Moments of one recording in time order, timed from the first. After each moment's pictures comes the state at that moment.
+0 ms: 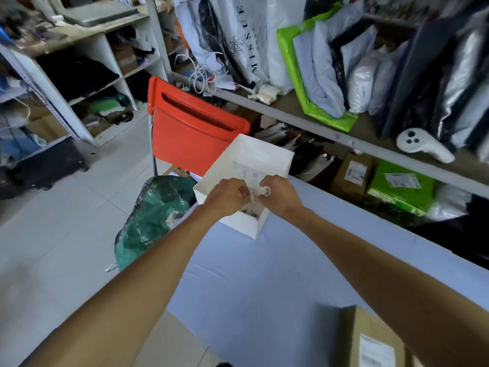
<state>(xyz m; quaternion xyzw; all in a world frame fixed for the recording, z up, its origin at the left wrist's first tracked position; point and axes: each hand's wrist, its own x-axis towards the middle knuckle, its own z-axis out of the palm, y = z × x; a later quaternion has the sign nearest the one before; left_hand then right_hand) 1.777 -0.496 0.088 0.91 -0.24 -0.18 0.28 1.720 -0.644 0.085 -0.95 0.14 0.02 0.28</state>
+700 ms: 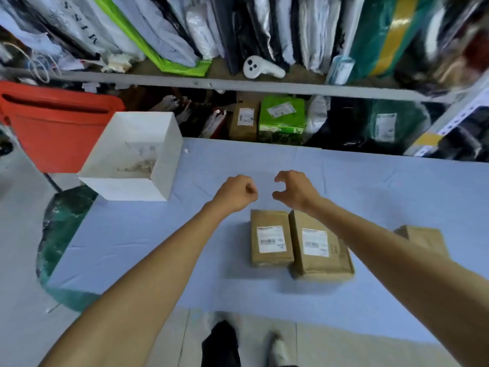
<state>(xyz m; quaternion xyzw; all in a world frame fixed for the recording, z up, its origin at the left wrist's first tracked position) 1.536 -0.654 0.062 0.82 -0.43 -0.27 0.26 1.413 -0.775 0.069 -0.90 0.35 0.01 0.25</state>
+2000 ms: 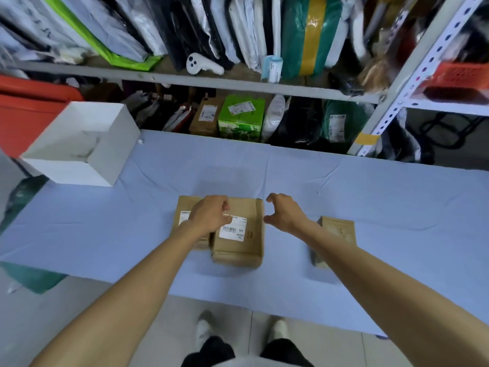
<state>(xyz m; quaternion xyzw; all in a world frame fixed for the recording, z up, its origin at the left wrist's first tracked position) 1.348 -0.712 0.032 0.87 -0.41 -0.22 0.15 1.196 -0.855 0.039 -0.89 0.35 0.06 0.28</state>
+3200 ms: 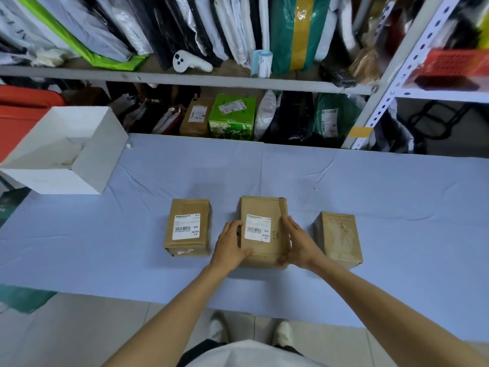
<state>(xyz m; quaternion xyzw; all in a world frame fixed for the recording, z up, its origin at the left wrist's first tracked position) 1.272 -0.703 -0.049 0.83 -0.35 -0.28 0.33 1.123 -0.847 -0.041 -0.83 0.35 0.07 0.42</state>
